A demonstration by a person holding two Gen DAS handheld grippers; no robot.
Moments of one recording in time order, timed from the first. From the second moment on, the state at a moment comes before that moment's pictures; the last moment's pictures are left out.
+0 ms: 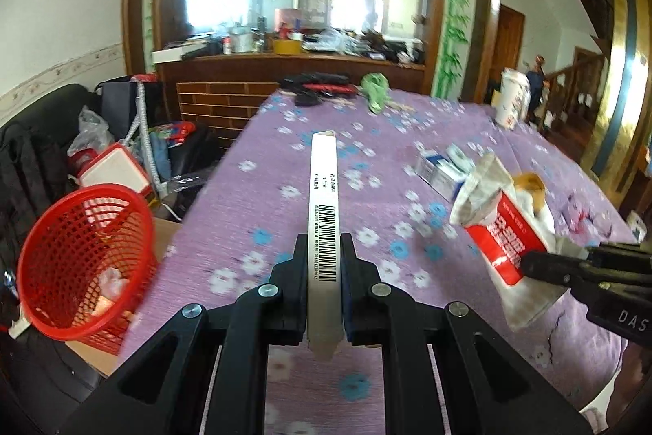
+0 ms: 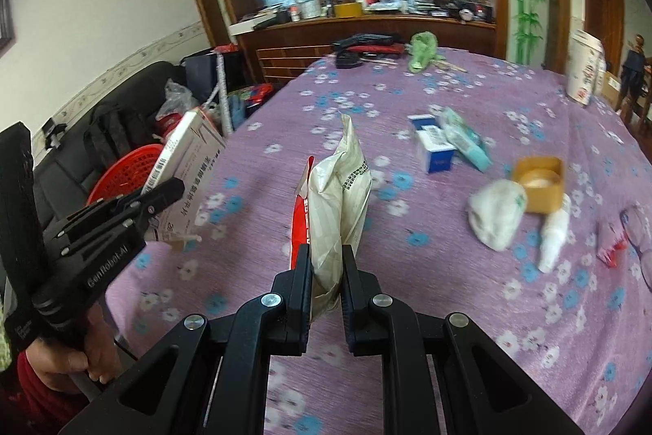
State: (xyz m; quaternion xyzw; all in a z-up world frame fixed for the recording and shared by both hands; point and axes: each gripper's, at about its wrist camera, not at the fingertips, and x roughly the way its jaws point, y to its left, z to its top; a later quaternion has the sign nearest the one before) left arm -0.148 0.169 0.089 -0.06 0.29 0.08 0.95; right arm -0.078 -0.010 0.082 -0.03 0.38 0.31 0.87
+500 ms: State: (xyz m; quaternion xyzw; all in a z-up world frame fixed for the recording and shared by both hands) left arm -0.205 0.306 0.107 -0.13 0.26 0.22 0.93; right arm -0.084 0.113 0.114 -0.08 0.38 0.42 0.82
